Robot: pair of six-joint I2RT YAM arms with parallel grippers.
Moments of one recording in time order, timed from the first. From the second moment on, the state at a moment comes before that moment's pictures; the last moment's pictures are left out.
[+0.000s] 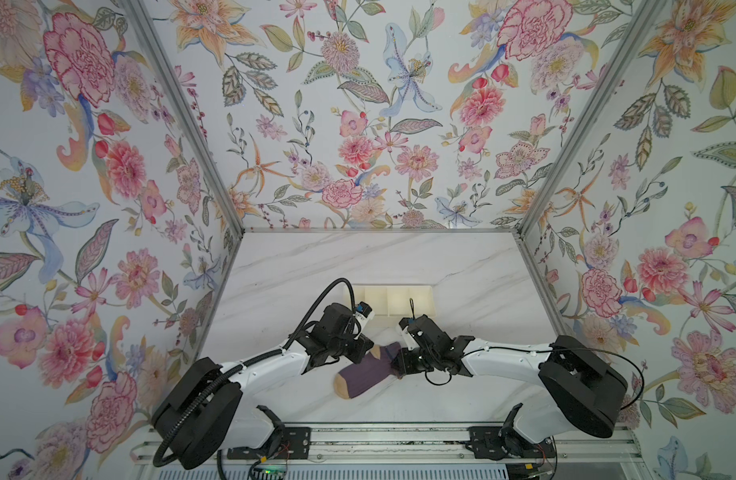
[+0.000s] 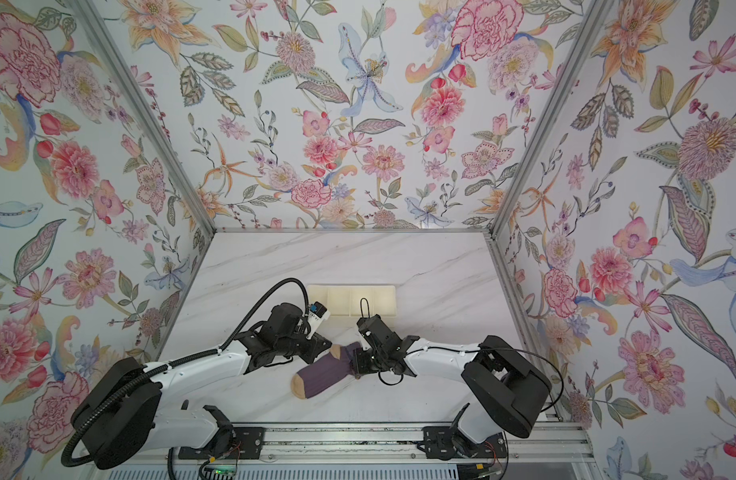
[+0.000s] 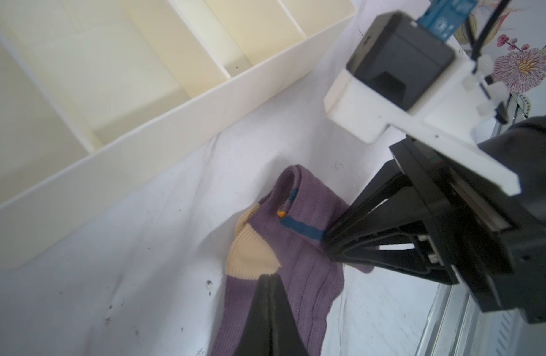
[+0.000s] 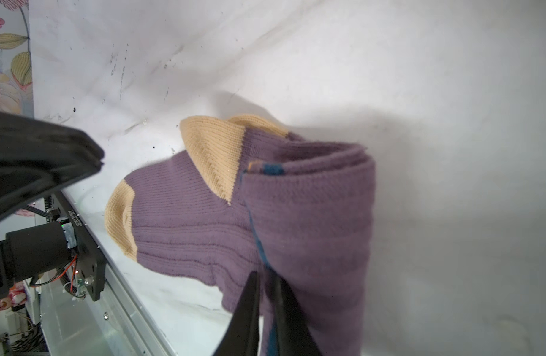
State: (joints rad) left arm -0.70 1.35 0.61 -0.07 0.34 -0.20; right arm 0.88 1.52 0.63 -0.07 -0.29 0.69
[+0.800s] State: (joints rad) left arm -0.81 1.54 0.71 0.02 0.39 -0.24; right arm 0.78 1.51 0.53 0.10 -0.42 0.74
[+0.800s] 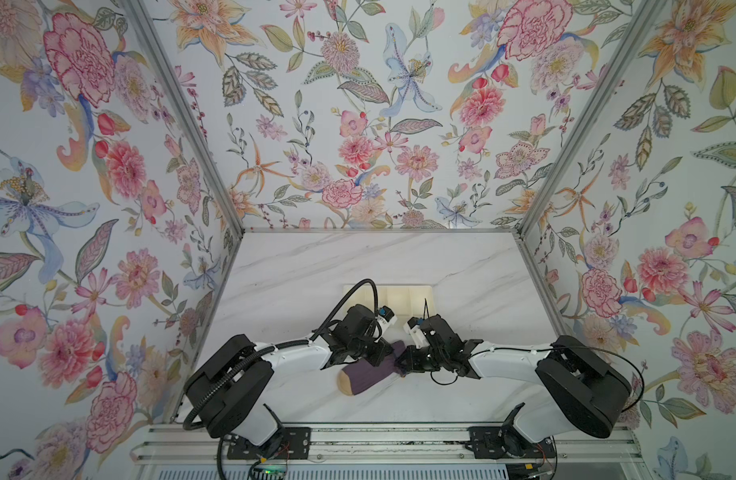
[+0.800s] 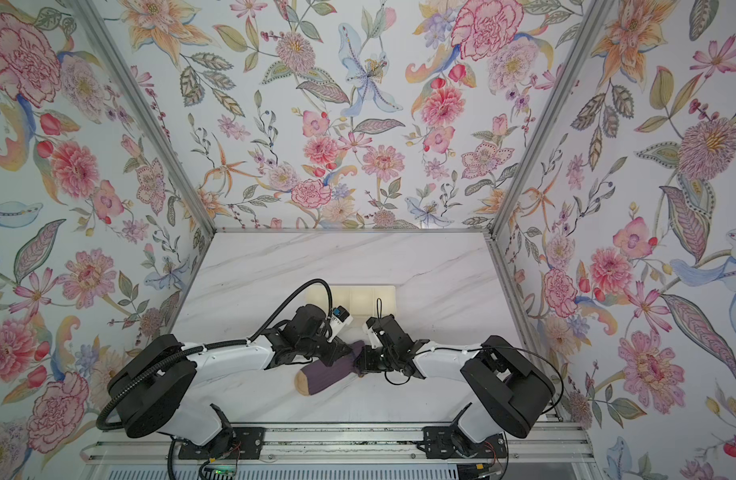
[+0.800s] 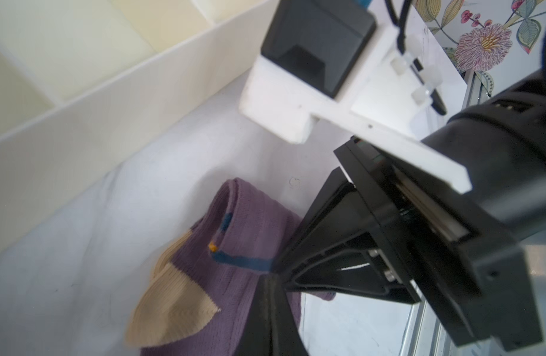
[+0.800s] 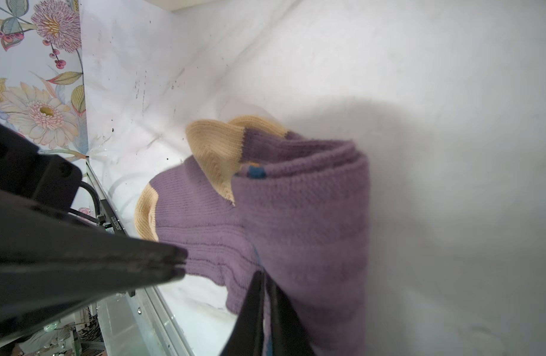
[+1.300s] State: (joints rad) left arm -0.82 1.67 0.78 0.04 0.39 -0.23; right arm 0.74 1.52 0.52 0.12 -0.47 0.74
